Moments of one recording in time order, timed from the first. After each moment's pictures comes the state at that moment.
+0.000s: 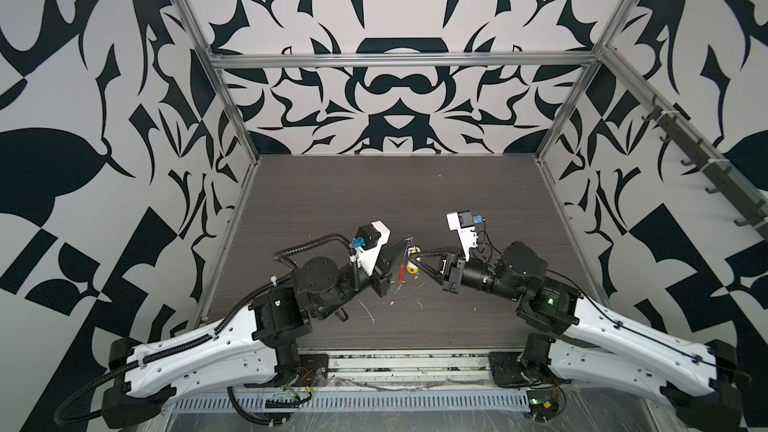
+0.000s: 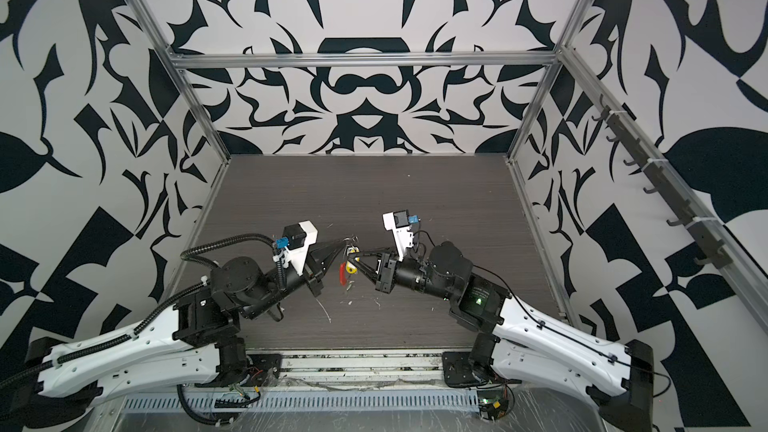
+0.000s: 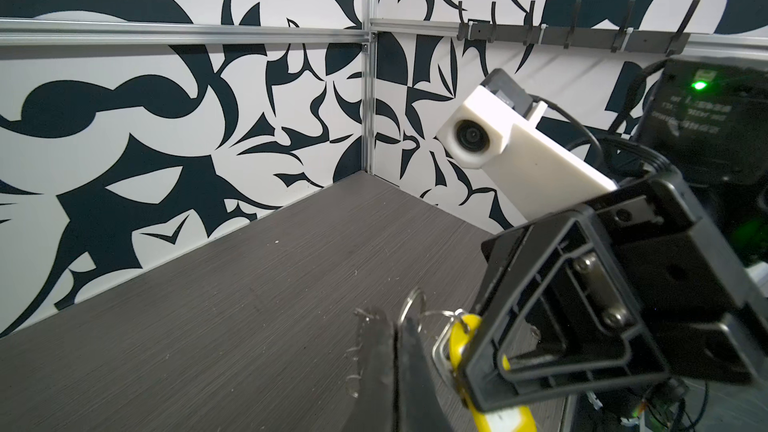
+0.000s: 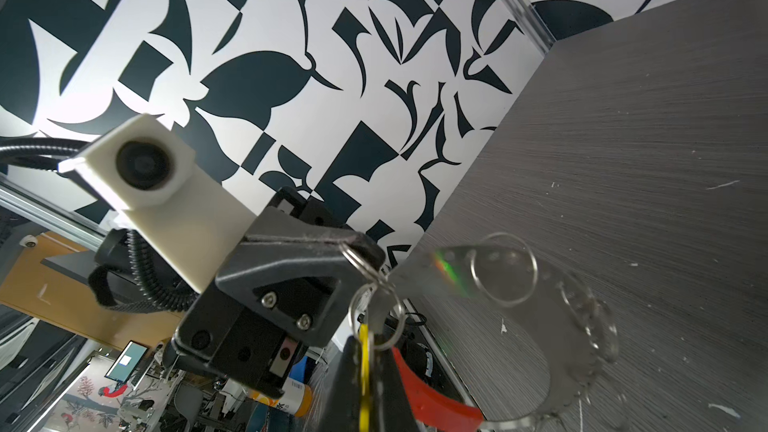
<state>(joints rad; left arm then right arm) -1.23 0.79 0.79 -0.01 -0.31 -0.06 1.02 0.82 0.73 0.08 -0.26 0.88</state>
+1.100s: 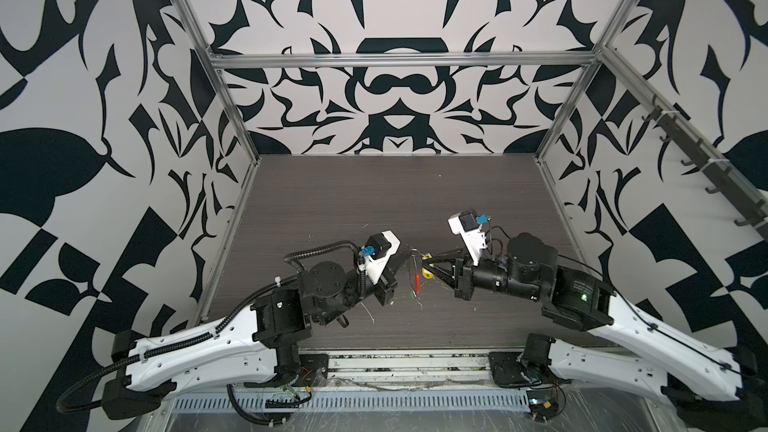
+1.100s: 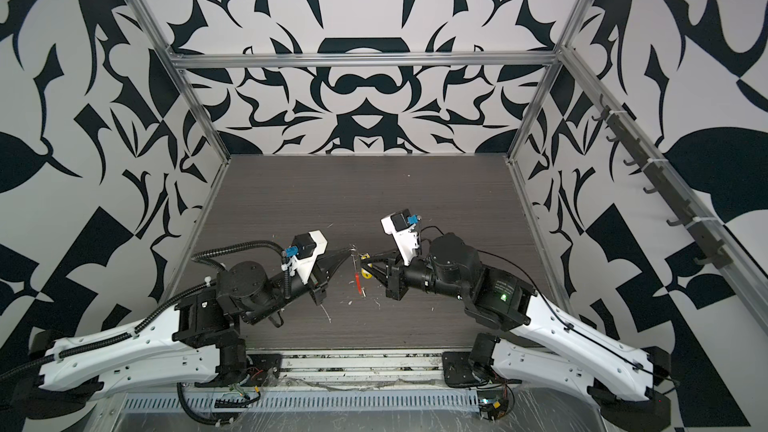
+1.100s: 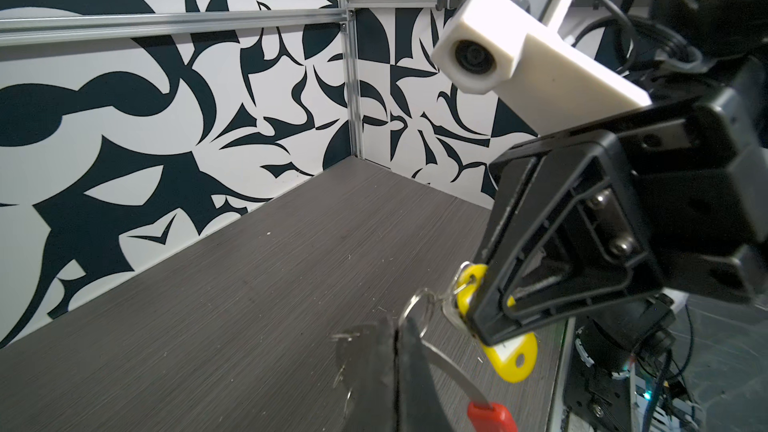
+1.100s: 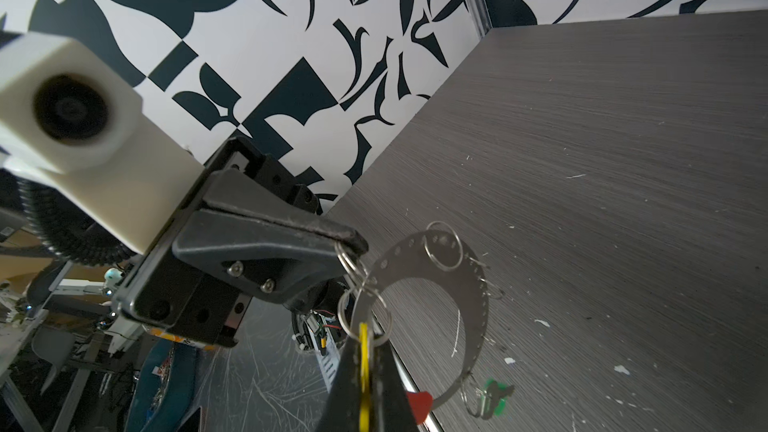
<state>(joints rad) -1.28 0.80 0.81 -0.08 -0.30 -0.02 1.03 0.84 1.02 -0.47 -0.19 0.55</state>
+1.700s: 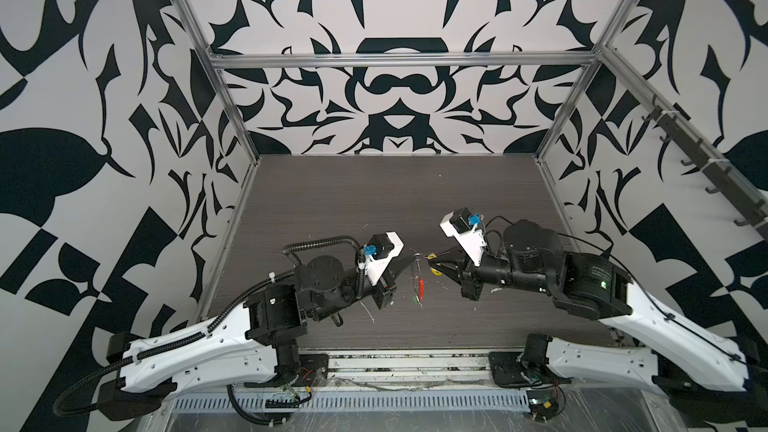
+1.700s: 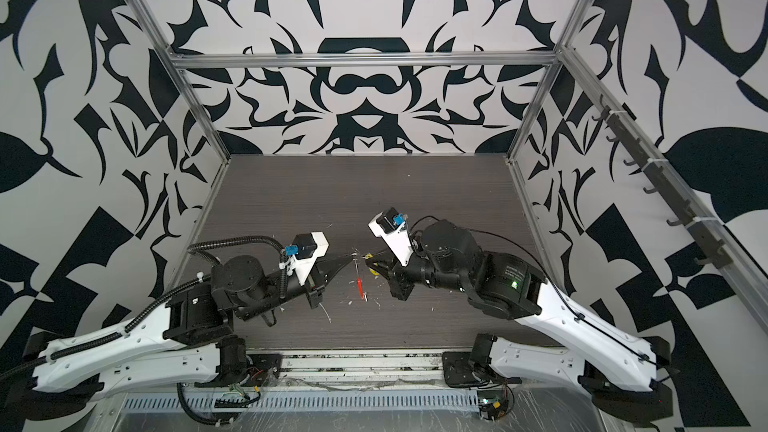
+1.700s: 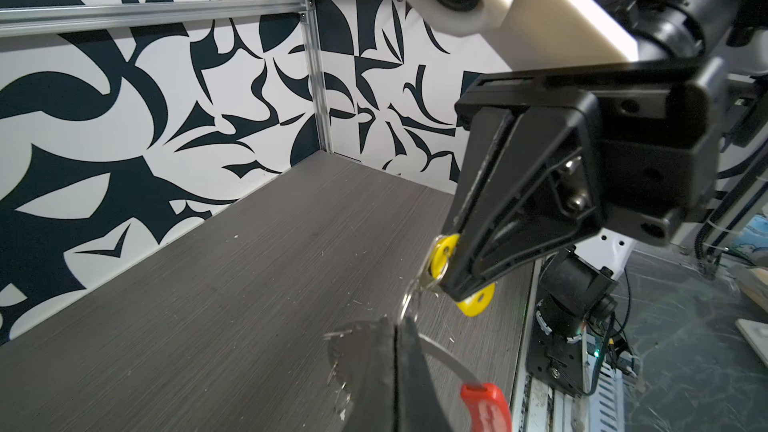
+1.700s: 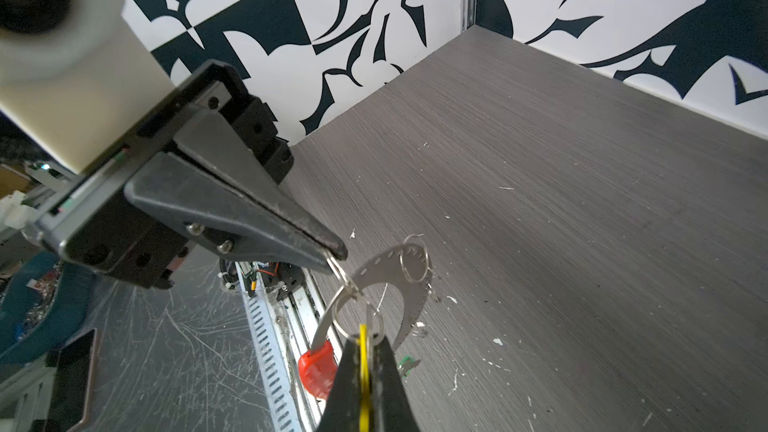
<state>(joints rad) -1.27 0.81 0.89 -0.19 -0.18 -0.03 1.05 0.95 1.27 -0.78 -0.11 0.23</state>
